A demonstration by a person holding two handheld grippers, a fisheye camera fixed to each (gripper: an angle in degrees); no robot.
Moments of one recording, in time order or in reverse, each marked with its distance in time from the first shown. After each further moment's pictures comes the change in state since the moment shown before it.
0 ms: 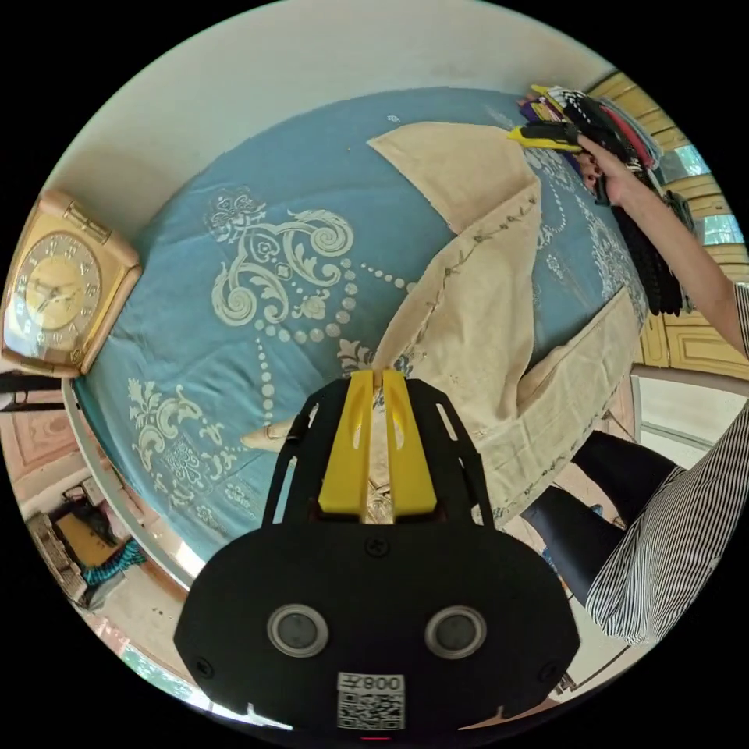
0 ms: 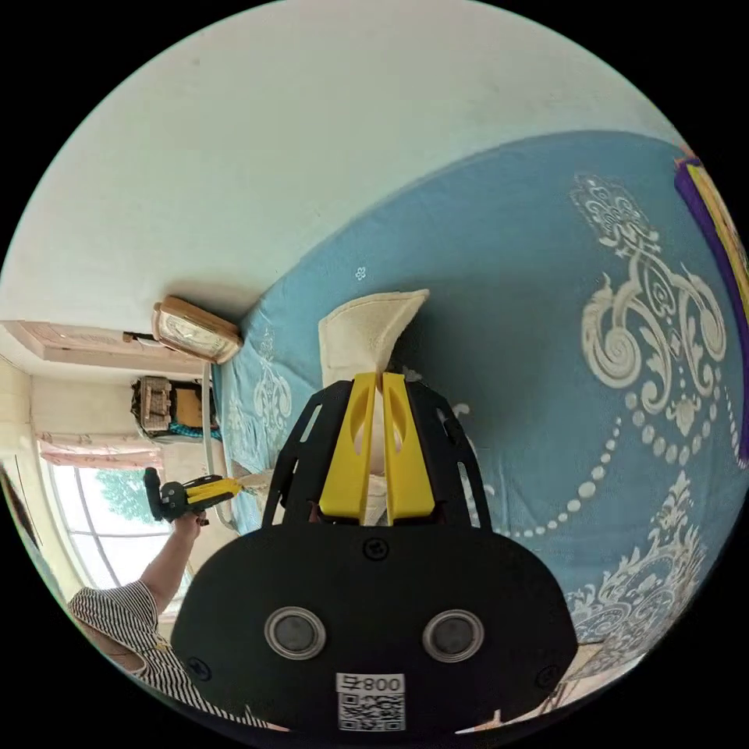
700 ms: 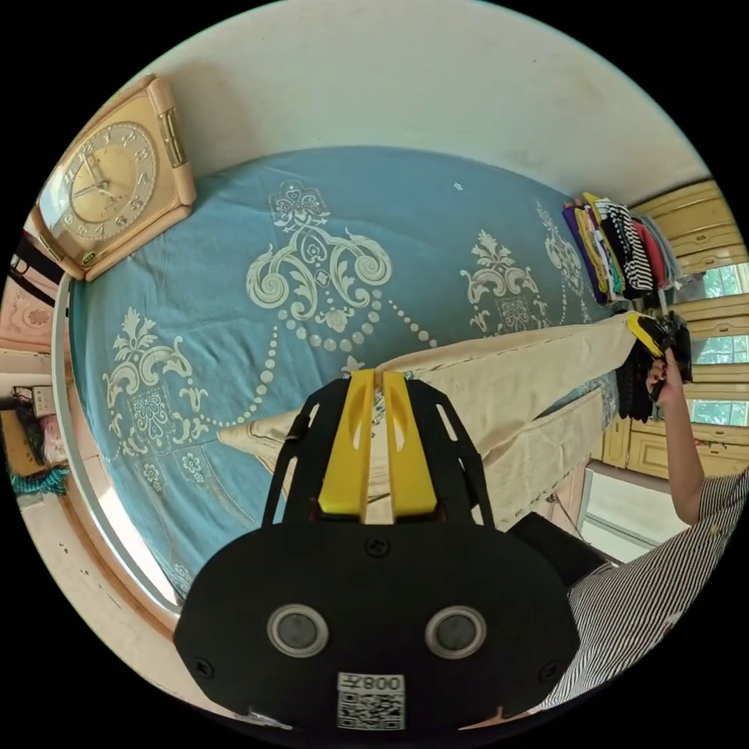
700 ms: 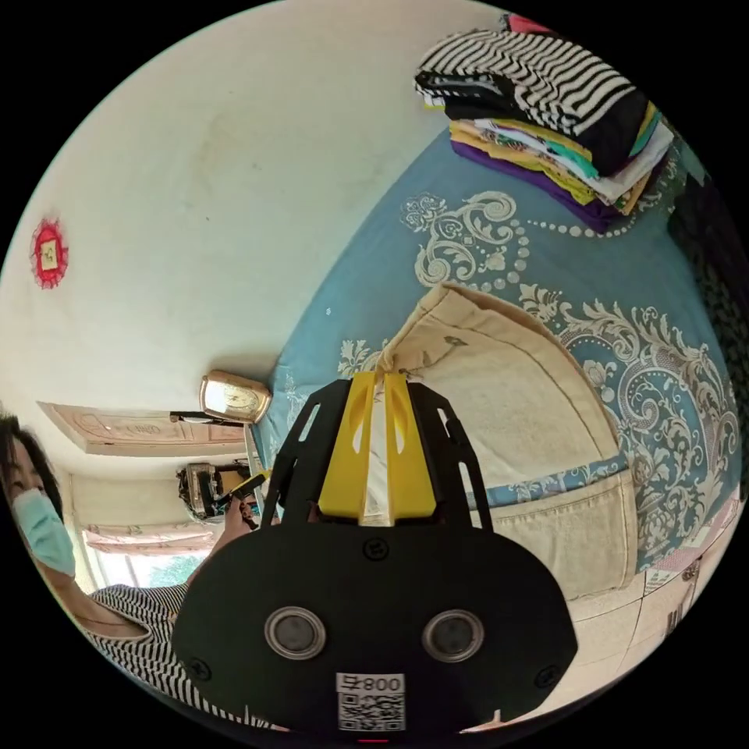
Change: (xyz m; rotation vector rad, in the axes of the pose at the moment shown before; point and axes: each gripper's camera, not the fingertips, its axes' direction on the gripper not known) left arm -0.060 0.035 0.007 0.102 0.106 -0.296; right arm 0.072 0.145 -0.131 0.198 -0.073 0.300
